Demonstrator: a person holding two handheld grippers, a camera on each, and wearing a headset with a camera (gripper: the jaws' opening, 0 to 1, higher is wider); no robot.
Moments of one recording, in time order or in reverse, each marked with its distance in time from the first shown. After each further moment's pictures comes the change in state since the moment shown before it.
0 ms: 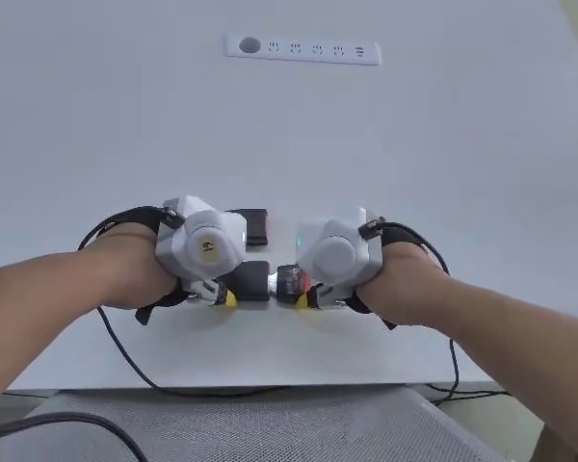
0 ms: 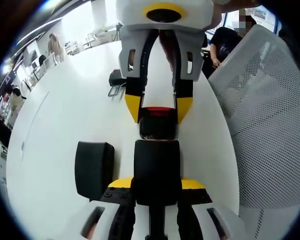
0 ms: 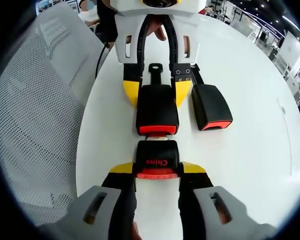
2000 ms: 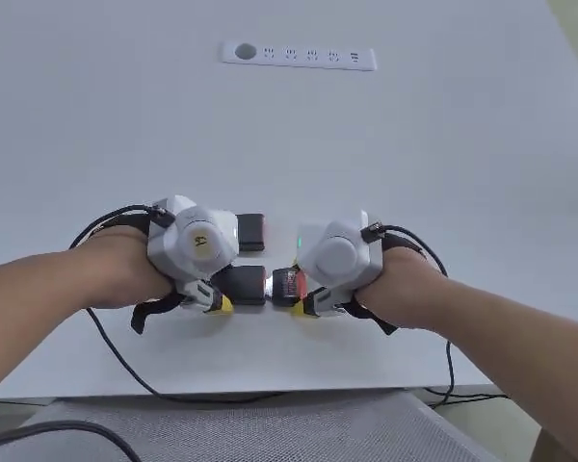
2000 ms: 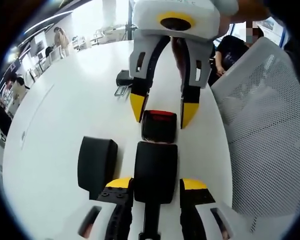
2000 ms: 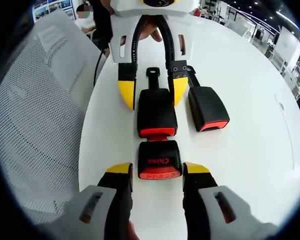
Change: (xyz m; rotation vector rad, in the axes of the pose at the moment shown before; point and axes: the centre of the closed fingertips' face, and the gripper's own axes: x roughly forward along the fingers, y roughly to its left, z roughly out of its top) left arm -0.013 -0.001 0.000 -0.079 -0.027 -0.004; right arm -0.005 0.001 0.007 0.051 -0.045 -0.008
